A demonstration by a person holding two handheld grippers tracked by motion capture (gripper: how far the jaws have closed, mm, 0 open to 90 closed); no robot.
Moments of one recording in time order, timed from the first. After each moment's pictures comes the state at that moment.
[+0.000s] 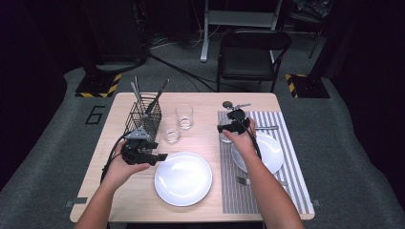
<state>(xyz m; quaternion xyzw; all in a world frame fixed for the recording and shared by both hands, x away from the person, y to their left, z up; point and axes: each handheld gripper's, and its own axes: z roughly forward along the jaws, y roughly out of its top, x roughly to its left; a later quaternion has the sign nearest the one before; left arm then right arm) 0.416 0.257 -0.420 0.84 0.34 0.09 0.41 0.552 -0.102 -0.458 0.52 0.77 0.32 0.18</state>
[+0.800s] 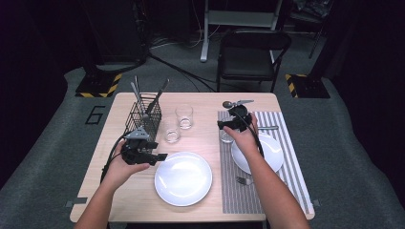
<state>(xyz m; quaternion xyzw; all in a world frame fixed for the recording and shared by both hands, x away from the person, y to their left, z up) 0.416 0.258 -0.419 0.84 0.34 0.09 0.41 0.540 -0.102 -0.426 0.49 0.77 0.35 0.19</state>
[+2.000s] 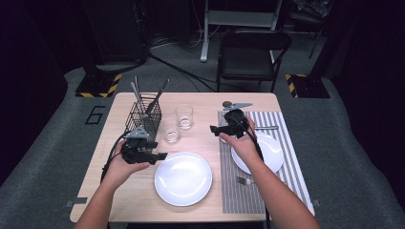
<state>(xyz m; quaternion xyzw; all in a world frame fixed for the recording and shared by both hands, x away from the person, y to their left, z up) 0.418 0.259 -0.419 0.84 0.34 0.09 0.41 0.496 -0.086 -0.399 0.43 0.80 0.40 0.16</state>
